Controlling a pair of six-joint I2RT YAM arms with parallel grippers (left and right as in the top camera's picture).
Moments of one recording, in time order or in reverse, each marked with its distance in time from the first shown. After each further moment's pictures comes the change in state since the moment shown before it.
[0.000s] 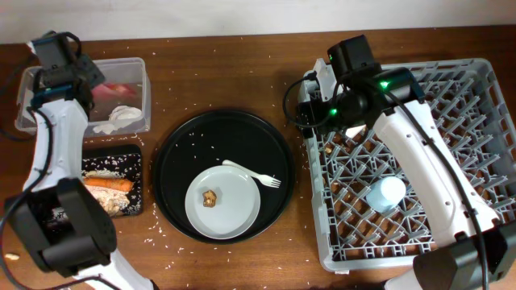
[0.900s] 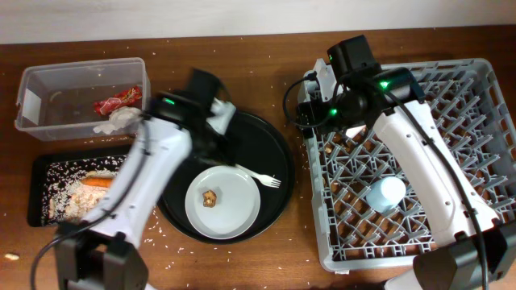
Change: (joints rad) left arm -0.651 -0.219 -0.141 -0.772 0.349 0.225; right arm 0.000 0.000 0.000 -0.003 0.003 0.000
